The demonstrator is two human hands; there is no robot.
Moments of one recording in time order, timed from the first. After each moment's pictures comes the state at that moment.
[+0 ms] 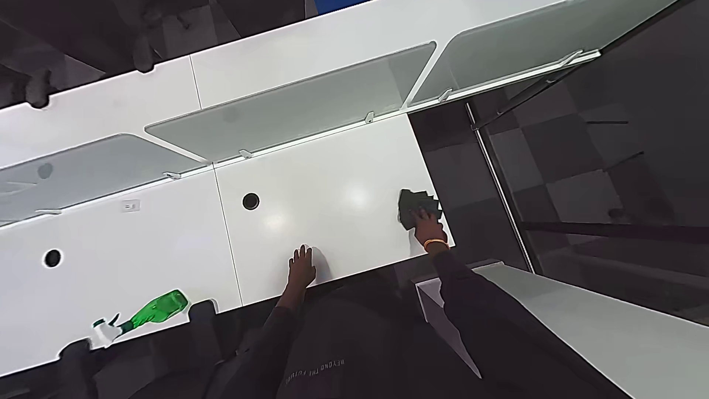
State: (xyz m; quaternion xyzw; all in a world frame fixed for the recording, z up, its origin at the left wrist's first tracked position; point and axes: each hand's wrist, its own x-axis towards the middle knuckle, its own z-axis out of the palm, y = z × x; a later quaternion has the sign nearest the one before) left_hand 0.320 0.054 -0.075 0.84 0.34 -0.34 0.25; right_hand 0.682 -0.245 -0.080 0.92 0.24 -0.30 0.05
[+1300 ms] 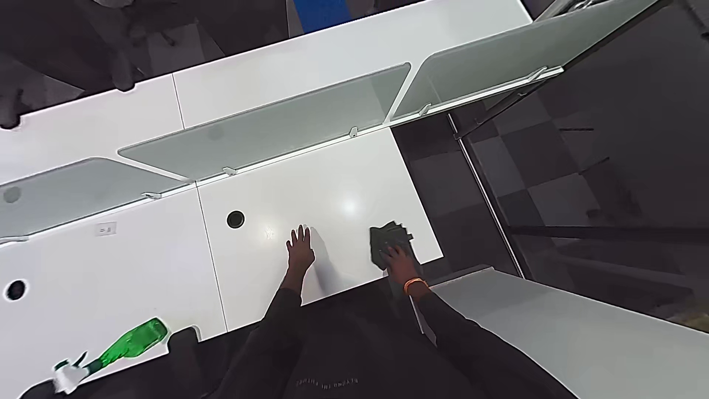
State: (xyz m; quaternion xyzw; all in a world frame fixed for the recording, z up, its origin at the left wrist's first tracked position) left_hand 0.437 0.080 -0.094 0.88 0.34 -0.27 0.21; right_hand 0.594 -0.263 -0.090 0.87 0.34 -0.36 0.00
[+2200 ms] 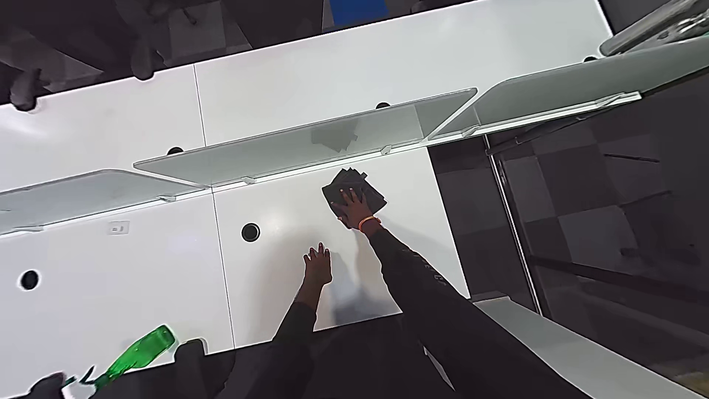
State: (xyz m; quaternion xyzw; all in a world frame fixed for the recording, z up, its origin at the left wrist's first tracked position) left_hand 0.488 0.120 -0.087 0.82 0.26 -0.47 0.20; right_hand 0.722 0.097 -0.116 0.79 0.51 -0.35 0.04
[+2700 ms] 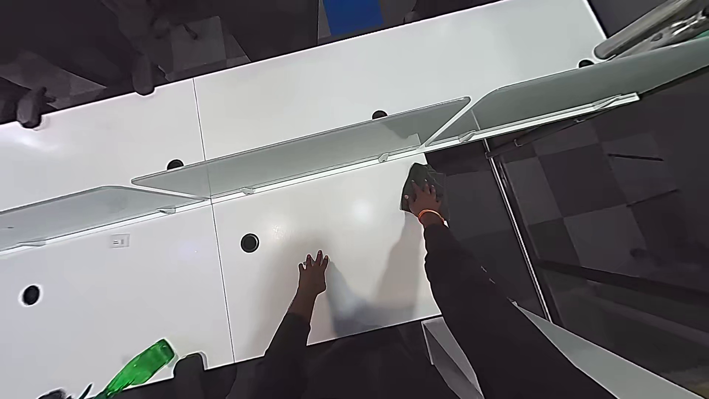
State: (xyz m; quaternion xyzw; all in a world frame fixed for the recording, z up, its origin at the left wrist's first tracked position) left_hand 0.479 0.136 -0.090 0.82 0.25 -0.46 0.22; right_hand 0.887 -0.037 -0.112 0.96 0.14 -0.25 -0.04
